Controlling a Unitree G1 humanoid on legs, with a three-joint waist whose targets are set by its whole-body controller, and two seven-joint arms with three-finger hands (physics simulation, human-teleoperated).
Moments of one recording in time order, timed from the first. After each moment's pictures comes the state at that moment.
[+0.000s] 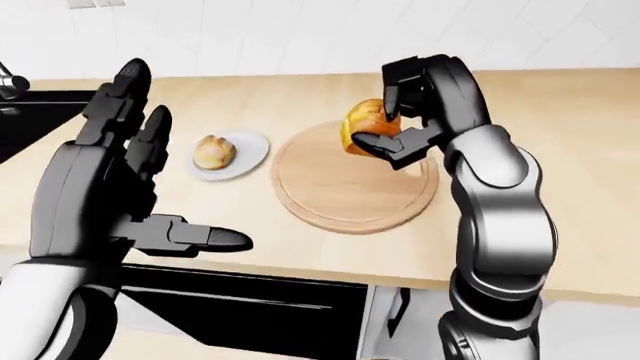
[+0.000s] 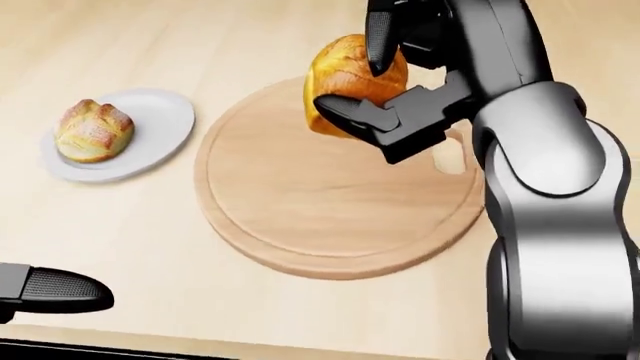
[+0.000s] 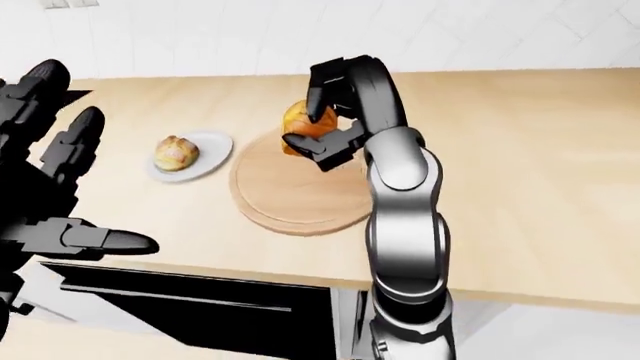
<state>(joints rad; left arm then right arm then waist) -0.33 0.59 0.46 -1.04 -0.89 1.13 0.36 -0.82 -0.08 0.03 -0.51 -0.40 1.08 0.30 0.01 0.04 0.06</state>
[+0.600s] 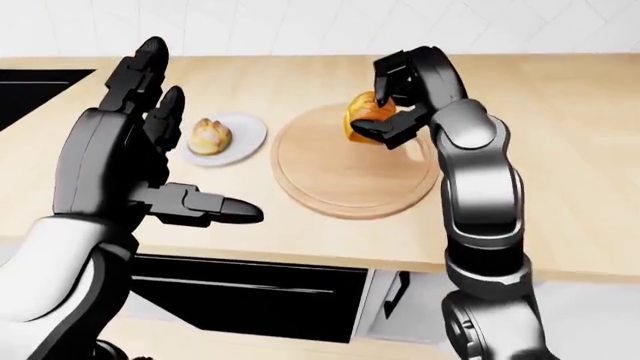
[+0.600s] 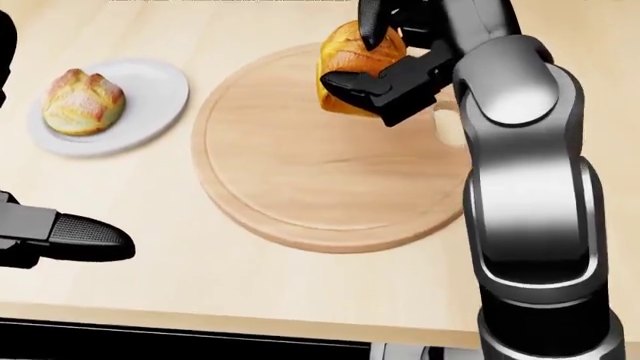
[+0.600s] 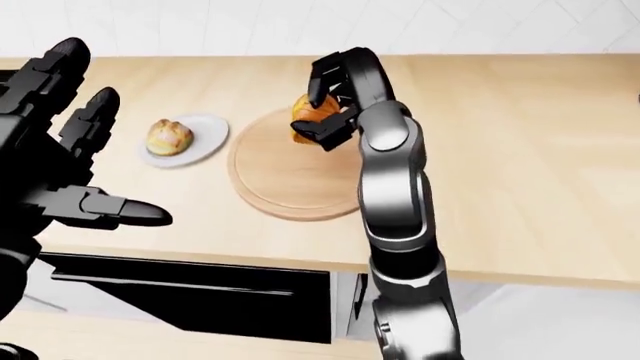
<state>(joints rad) -0.54 0.46 0.38 -0.99 -0.56 1.31 0.12 -0.93 -0.12 0.01 -0.17 -0.43 0.93 0.30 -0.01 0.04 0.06</state>
